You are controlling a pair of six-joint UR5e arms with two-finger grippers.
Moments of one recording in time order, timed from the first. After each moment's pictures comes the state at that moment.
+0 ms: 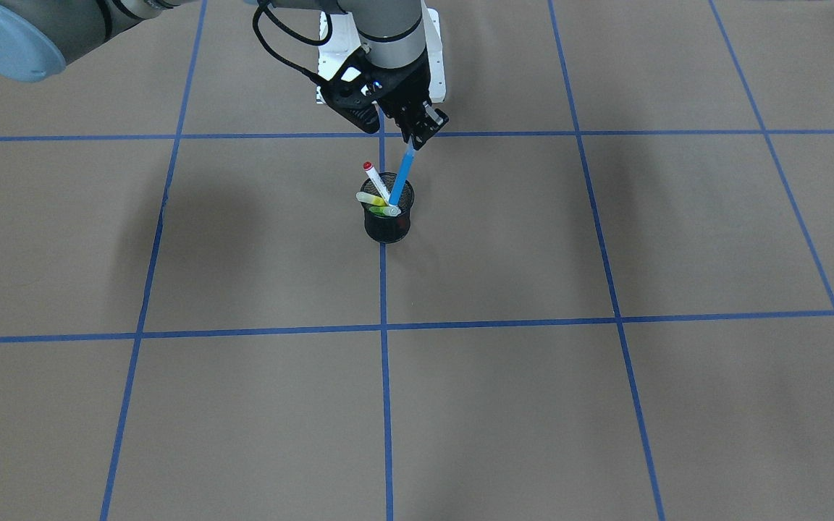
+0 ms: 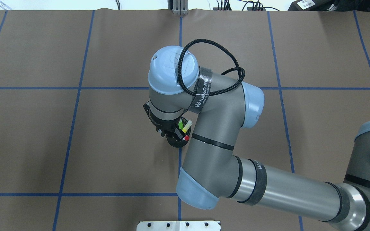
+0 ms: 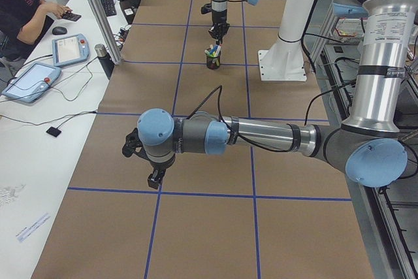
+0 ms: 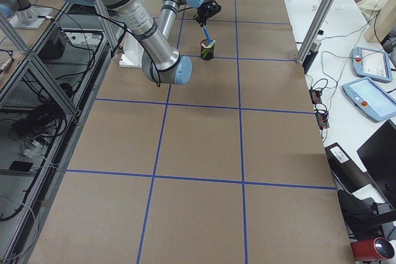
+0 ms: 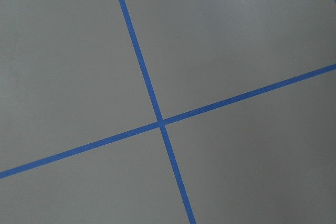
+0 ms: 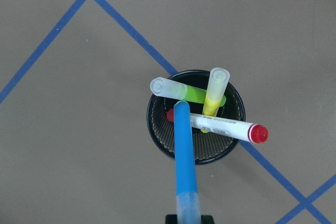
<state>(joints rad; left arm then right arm) -1.67 -1.65 -1.61 -1.52 -2.47 0.31 0.48 -0.66 1.76 -1.78 1.95 2.07</state>
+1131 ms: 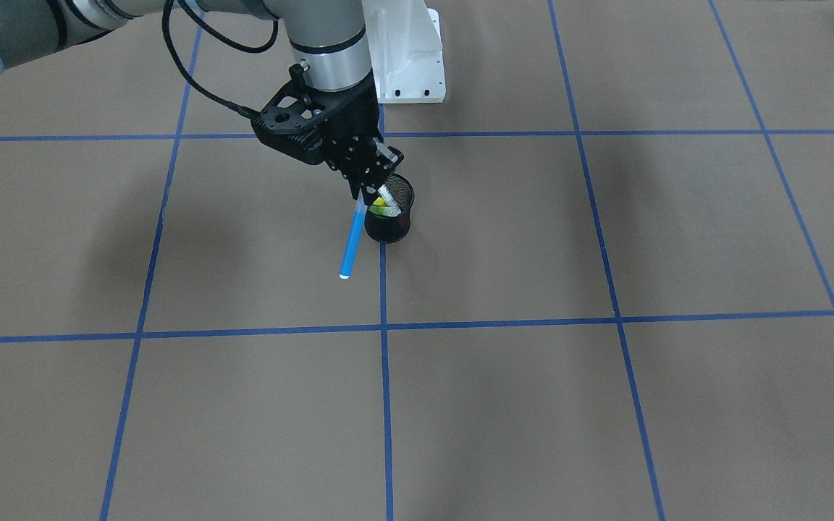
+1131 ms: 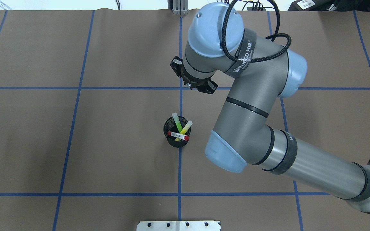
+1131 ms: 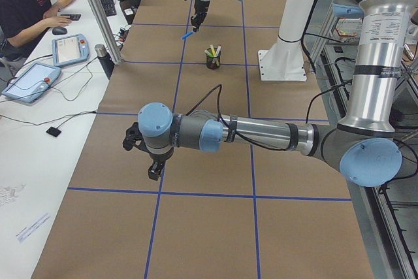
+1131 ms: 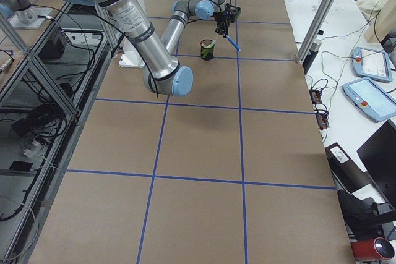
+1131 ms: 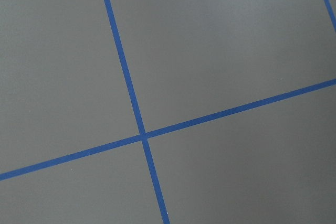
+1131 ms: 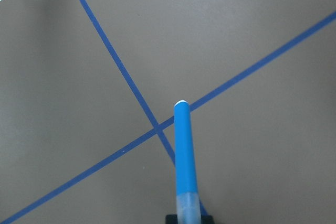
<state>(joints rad) -1.61 -1.65 -1.61 -1.61 -2.48 0.18 0.60 -0.82 1.77 -1.60 1.76 1.64</state>
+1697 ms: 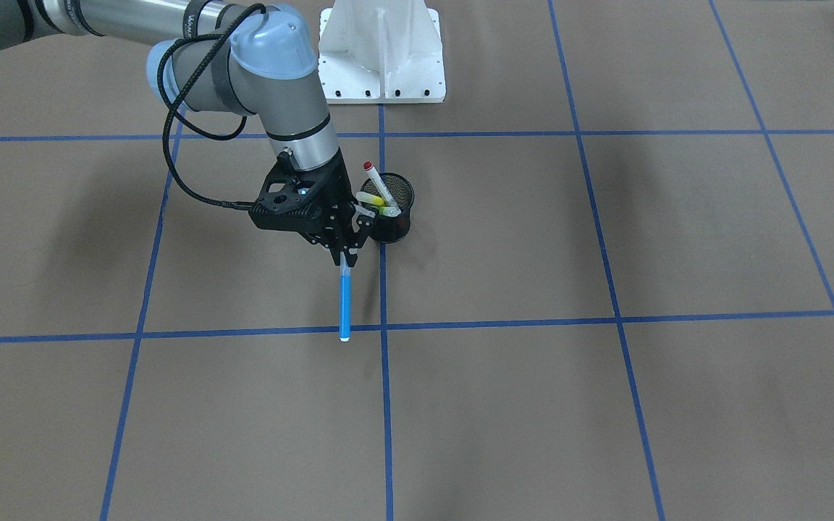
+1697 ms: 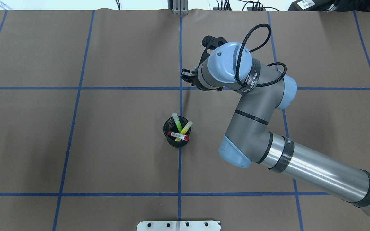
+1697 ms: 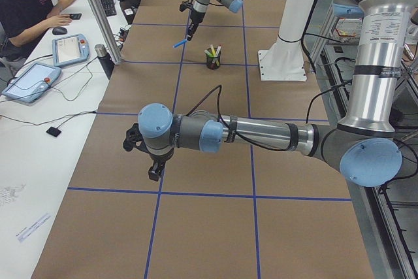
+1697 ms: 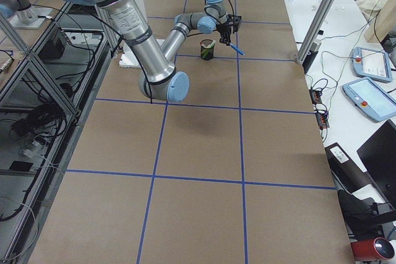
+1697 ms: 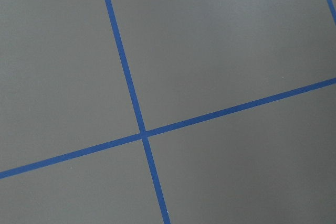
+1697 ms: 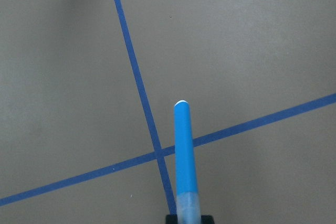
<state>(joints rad) -1.61 -1.65 -1.61 -1.61 -2.48 0.18 0.59 -0.85 1.61 -1.35 1.67 1.46</state>
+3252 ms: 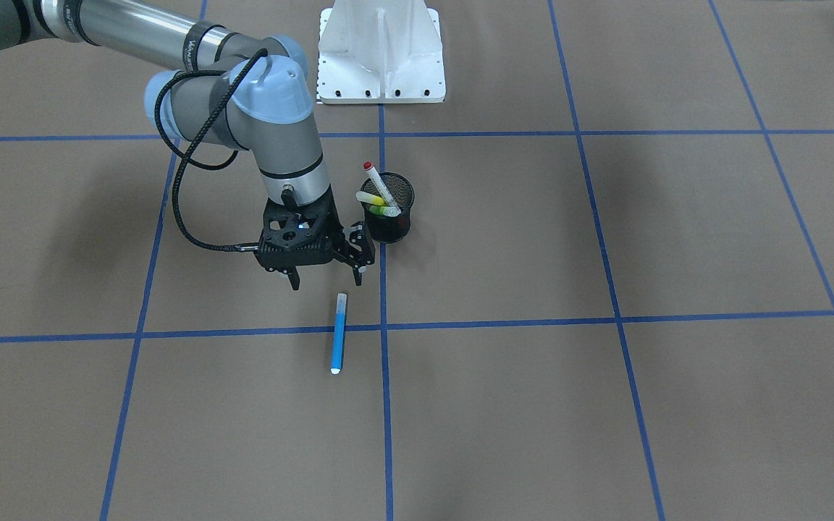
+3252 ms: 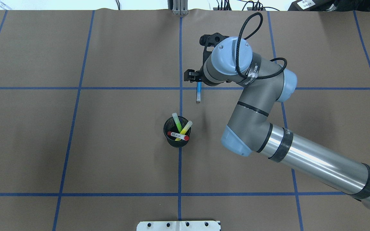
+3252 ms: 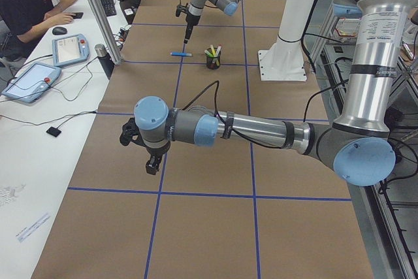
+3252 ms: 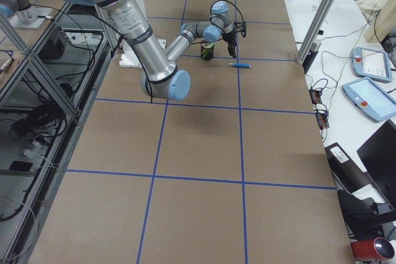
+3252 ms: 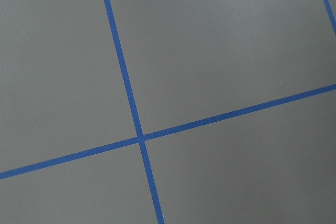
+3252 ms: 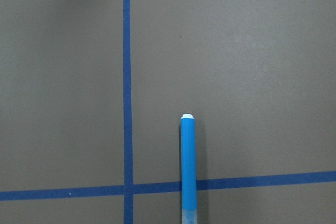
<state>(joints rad) -1.58 -1.69 -1.61 -1.61 -2.48 0.08 0.65 -0.87 1.56 -1.35 1.75 1.14</state>
